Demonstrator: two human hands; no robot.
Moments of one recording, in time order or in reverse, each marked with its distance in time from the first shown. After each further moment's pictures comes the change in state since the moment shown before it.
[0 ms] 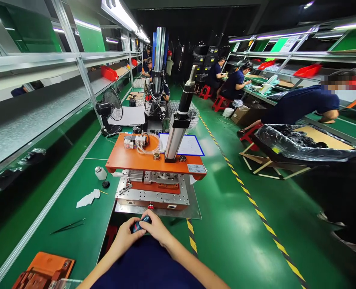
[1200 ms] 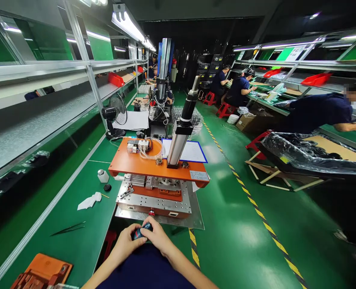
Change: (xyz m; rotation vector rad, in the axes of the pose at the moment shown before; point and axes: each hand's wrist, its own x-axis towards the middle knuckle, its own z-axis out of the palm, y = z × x) left_hand 0.003 -0.002 0.006 0.025 -0.018 0.019; right_hand -0.001 0.003 -0.003 0.017 -0.013 0.047
